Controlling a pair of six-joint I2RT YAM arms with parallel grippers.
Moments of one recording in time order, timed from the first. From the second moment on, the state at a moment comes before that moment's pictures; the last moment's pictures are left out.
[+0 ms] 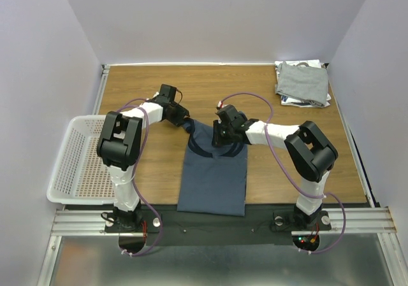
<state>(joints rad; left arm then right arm) -0.31 1.93 1.24 -0.26 0.04 -1.20 0.70 1.87 1.13 -0.15 -0.05 0.55</state>
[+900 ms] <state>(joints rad) -0.32 1.94 1.18 0.27 0.16 -0.83 0.68 1.81 1.13 -0.16 0.08 0.56</state>
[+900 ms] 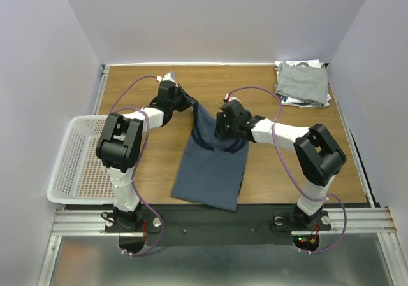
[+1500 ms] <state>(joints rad) -0.39 1.72 0.84 0.32 0.11 -0.74 0.47 1.86 1.36 -0.18 0.34 0.40</state>
